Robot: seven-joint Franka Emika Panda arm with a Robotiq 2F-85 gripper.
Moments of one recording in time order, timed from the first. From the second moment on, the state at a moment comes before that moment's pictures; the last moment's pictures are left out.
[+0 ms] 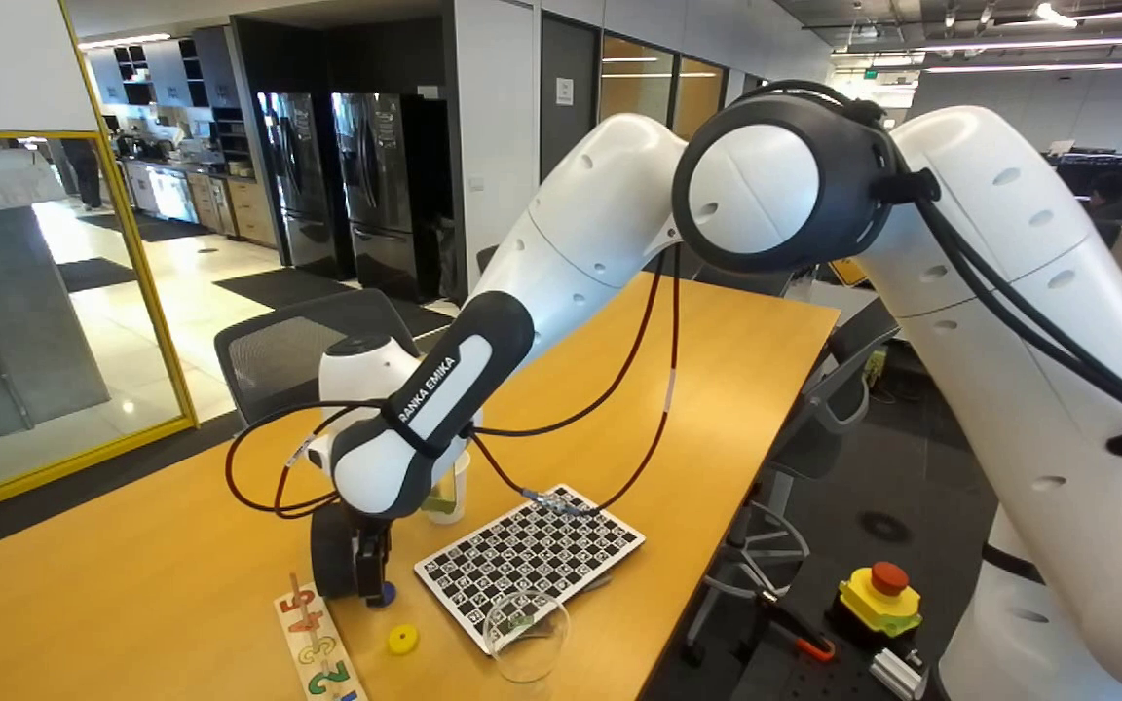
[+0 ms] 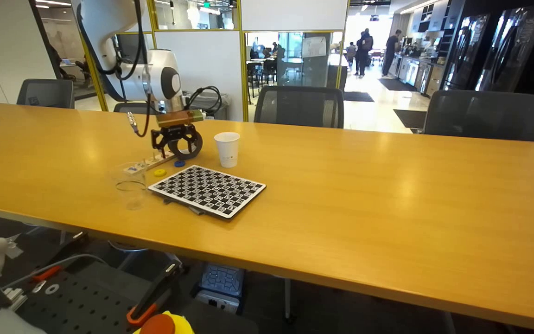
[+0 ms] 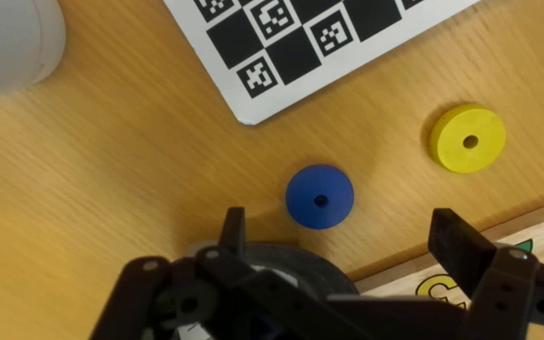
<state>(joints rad) 0.18 0.72 0.18 -1.78 -0.19 2.54 -0.49</state>
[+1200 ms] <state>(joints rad) 0.17 0.84 0.18 -1.67 -0.19 2.54 -0.49</state>
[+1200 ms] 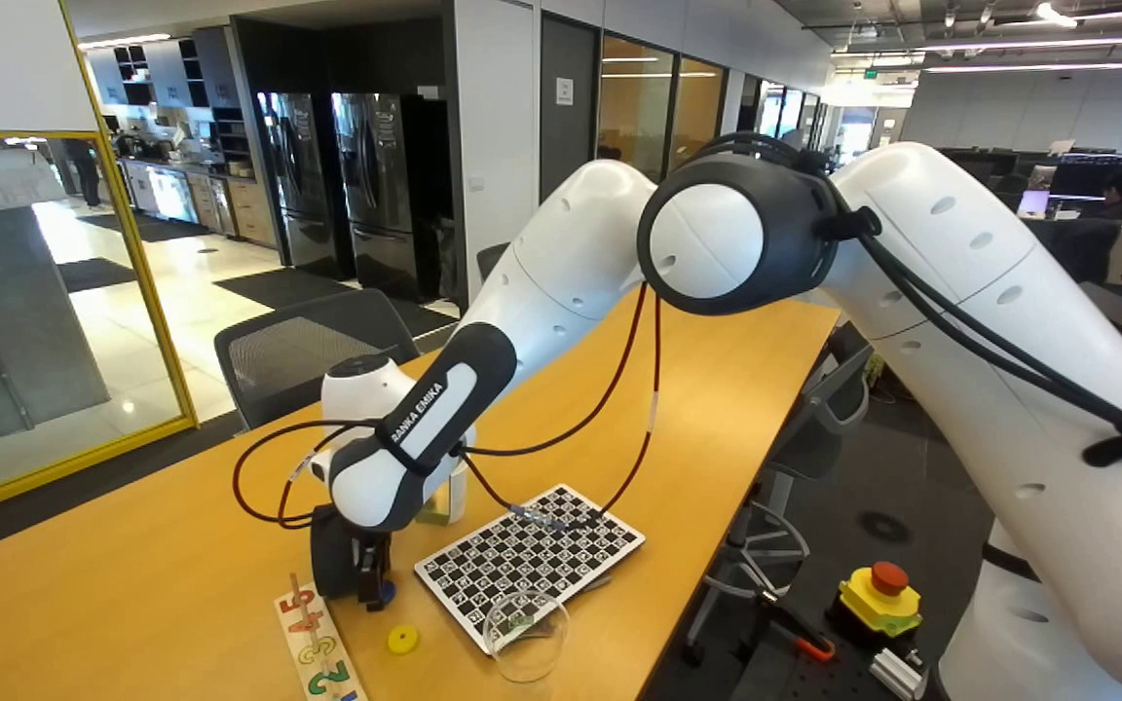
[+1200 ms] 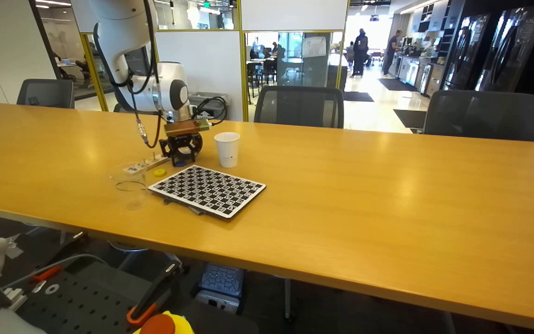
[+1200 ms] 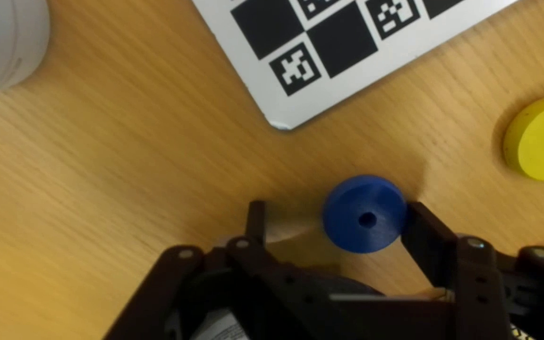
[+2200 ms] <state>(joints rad) 0.19 0.74 0.17 -1.69 -0.19 2.40 -0.37</state>
